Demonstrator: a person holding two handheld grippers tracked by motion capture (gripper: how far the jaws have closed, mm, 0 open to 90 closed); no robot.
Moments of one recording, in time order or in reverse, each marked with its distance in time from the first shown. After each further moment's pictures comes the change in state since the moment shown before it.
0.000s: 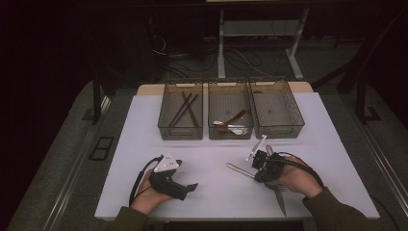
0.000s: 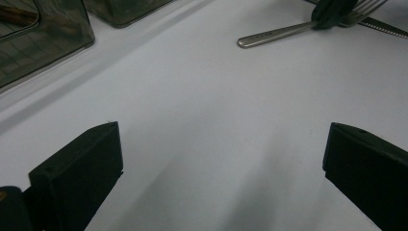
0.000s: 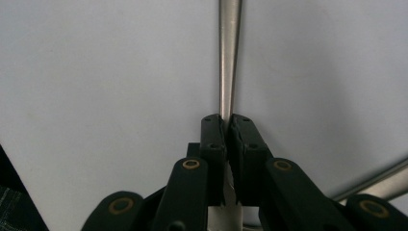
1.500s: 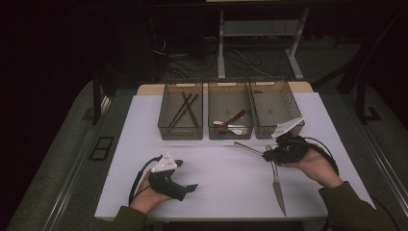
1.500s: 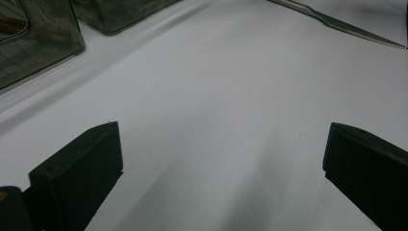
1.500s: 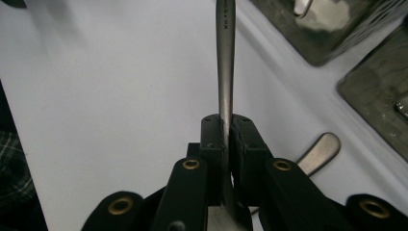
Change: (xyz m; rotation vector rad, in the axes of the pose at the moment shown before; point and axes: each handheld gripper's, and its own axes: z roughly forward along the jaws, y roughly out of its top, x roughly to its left) left arm 0.003 -0.001 -0.001 -0.029 -0.043 0.010; right arm -0.041 -0.030 -0.055 -0.369 0.037 0.128
